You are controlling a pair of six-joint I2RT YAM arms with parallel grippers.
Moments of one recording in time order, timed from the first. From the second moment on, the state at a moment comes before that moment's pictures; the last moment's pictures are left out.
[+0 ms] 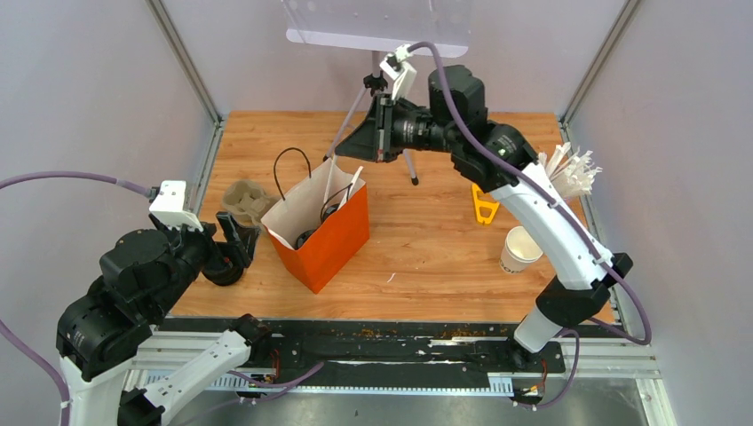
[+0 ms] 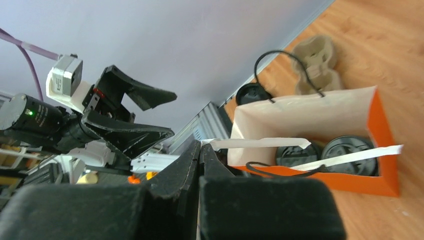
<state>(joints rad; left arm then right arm) -0.61 0.62 1.47 -1.19 -0.35 -0.35 0.78 1.63 2.15 -0.67 -0.46 0.62</state>
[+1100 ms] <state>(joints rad) -0.61 0.71 1.59 -1.17 -0.37 -0.35 0.53 1.49 2.03 -1.00 -0.25 0.34</state>
